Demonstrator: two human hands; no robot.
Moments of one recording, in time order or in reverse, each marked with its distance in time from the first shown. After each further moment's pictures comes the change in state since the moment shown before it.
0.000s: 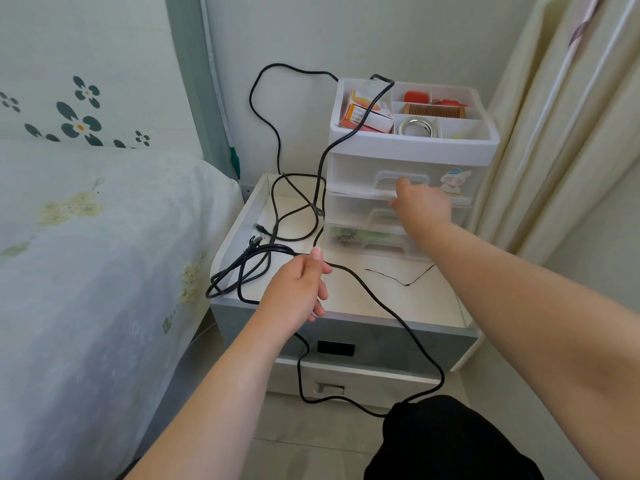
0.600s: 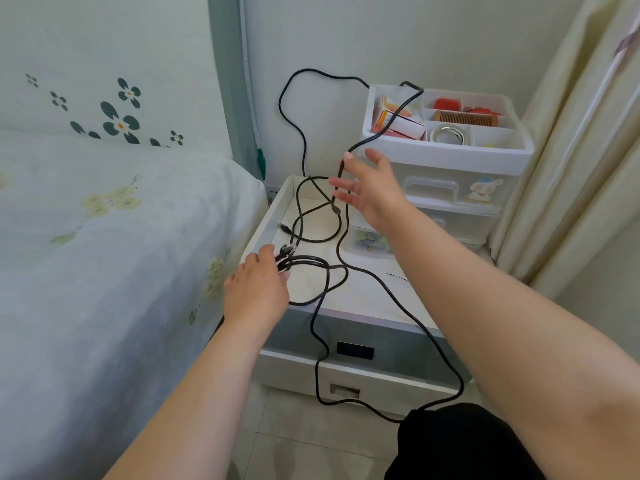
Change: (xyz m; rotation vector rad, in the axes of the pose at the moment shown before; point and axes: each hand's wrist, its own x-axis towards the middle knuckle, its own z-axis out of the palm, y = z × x) left_hand 0.012 -0.035 -0.057 0.857 0.332 -0.023; right_hand -0.006 -0.113 -0.067 1.896 -0.273 0.285
